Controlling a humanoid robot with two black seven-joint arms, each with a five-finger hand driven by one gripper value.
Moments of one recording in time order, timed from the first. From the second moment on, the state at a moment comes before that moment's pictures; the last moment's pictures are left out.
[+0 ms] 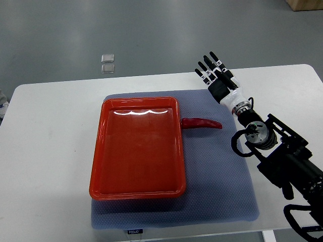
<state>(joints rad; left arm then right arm) -0.06 0.00 0.07 -0.16 0.12 0.01 0.02 0.63 0.00 1.06 0.68 -0.14 0.29 0.23</state>
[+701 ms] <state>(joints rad) -0.07 0.00 0.07 -0.16 0.12 0.02 0.02 0.88 -0.15 0.67 0.70 -0.45 0.29 0.17</state>
